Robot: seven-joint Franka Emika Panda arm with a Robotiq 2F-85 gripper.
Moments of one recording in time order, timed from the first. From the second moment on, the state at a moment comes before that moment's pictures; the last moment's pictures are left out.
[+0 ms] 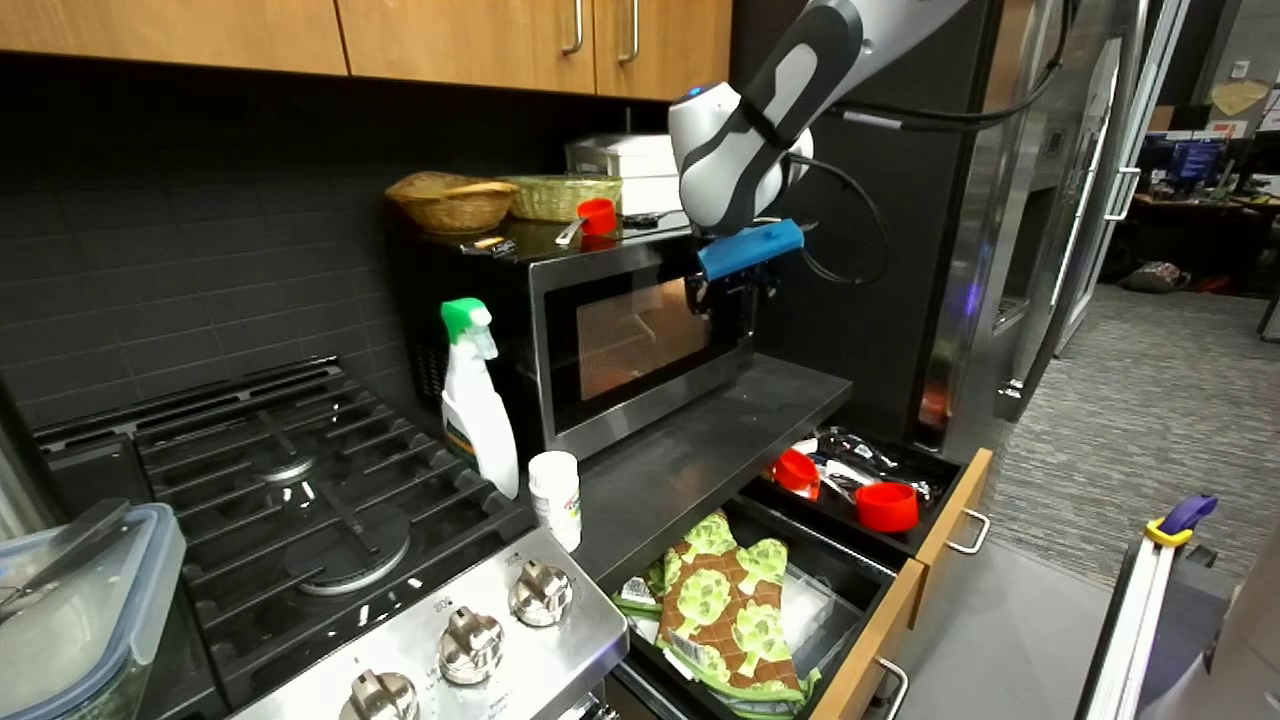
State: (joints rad) arm 0.07 0.38 -0.32 -1.91 -0.35 2.35 0.58
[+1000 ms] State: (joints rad) arm 0.00 0.37 -0.29 -1.89 -0.35 2.24 0.60
